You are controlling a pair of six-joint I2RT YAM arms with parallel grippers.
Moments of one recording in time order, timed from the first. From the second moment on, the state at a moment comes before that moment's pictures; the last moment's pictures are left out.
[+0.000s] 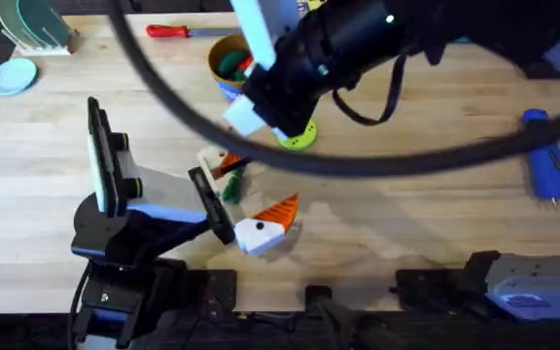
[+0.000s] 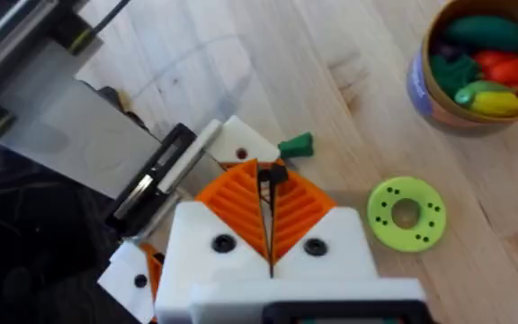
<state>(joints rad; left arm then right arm) -0.12 0.01 0.01 -0.08 0.95 -0.11 0.89 1.55 1.61 -0.96 -0.25 -0.13</state>
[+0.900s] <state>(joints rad) -0.12 0.01 0.01 -0.10 1.06 -0.05 0.95 1.61 1.61 -1.01 -0.27 -0.08</state>
